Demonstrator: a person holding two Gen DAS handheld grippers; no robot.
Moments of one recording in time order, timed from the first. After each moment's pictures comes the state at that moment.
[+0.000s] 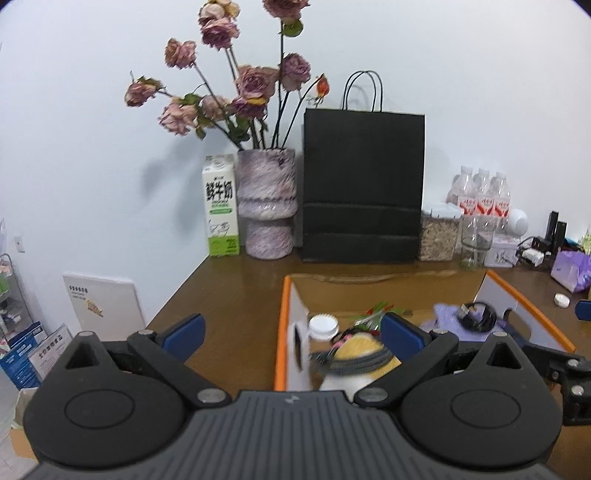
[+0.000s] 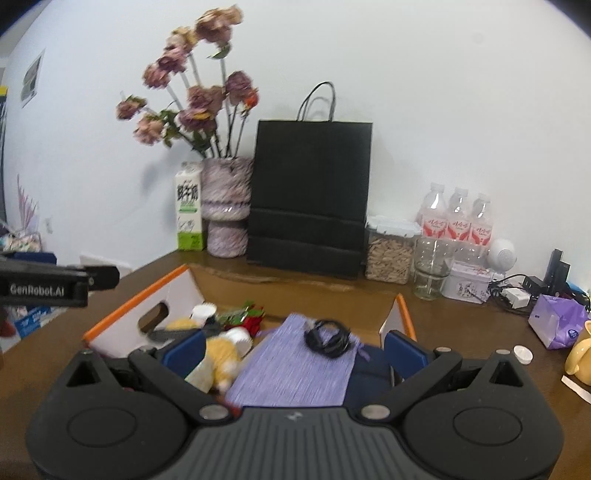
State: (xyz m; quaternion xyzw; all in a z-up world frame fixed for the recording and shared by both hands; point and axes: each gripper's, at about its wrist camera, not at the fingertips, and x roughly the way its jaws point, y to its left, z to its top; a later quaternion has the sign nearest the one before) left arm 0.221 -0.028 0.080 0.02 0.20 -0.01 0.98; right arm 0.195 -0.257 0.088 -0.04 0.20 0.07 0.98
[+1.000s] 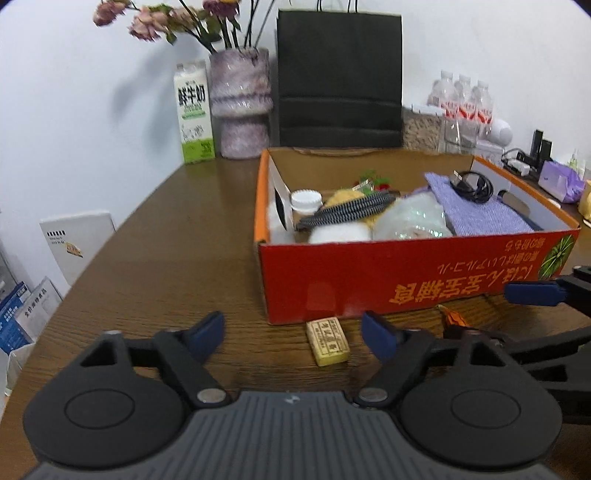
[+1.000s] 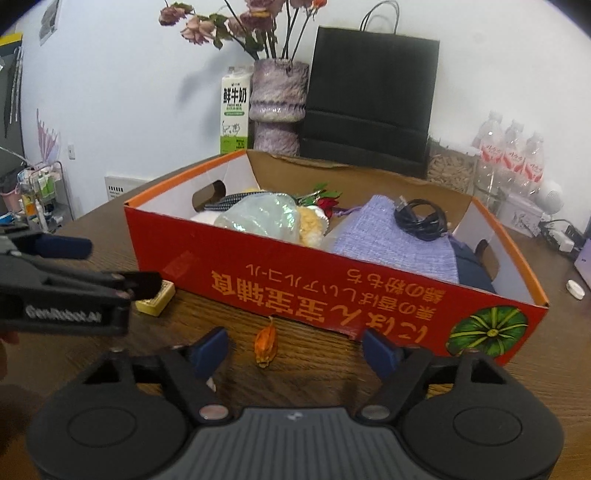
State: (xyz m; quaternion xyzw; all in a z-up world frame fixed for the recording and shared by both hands) left arm 0.215 -0.027 -0.002 0.04 0.31 -0.05 0.95; right arm 0.196 -0.197 0.010 -0.06 0.32 0.11 0.94
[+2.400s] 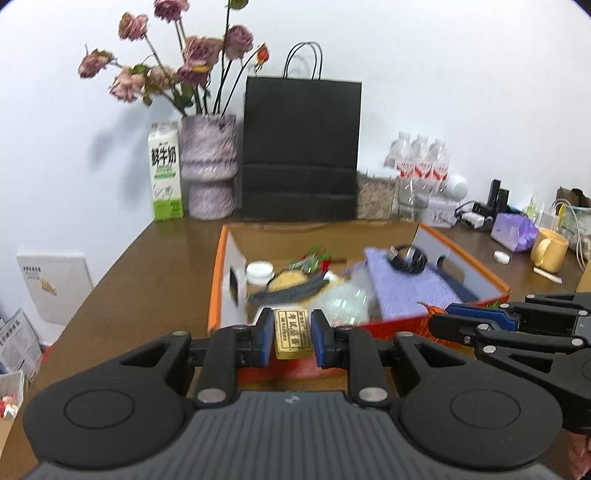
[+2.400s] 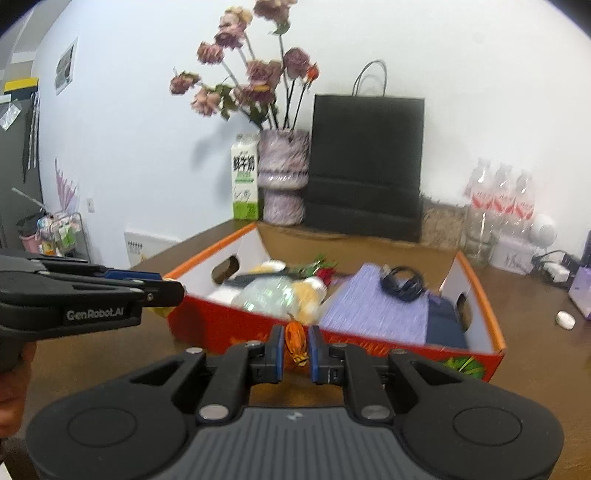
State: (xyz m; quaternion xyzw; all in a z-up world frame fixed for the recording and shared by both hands) left arm 0.188 -0.046 0.061 0.01 0.23 -0.11 0.97; right arm 0.160 -0.224 0.065 -0.03 0.23 0.13 0.96
